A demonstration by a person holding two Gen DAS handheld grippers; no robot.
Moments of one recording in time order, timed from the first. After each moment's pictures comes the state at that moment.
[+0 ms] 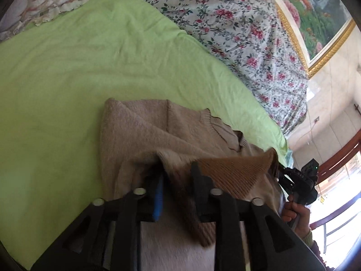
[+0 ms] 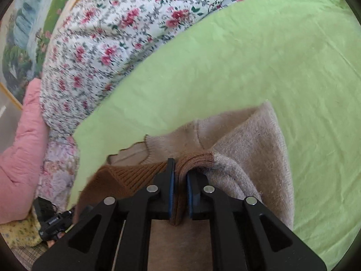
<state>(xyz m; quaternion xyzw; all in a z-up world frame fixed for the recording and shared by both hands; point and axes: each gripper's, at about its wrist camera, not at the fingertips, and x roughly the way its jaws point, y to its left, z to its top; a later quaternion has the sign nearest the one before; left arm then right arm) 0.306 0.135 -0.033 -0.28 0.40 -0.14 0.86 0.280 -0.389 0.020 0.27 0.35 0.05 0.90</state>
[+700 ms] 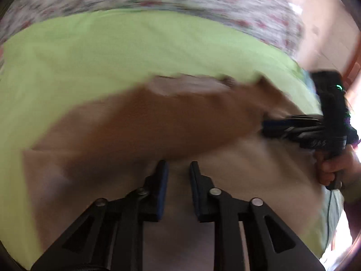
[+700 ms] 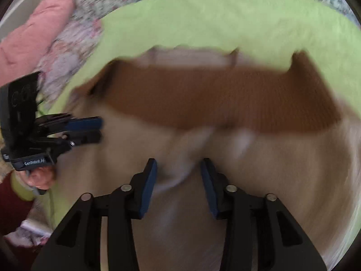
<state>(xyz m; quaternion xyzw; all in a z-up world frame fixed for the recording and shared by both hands) 0.372 0.029 -0.034 -0.05 0.47 -0.17 0.87 0.313 -0.257 0.012 0.00 0.50 0.16 0.85</state>
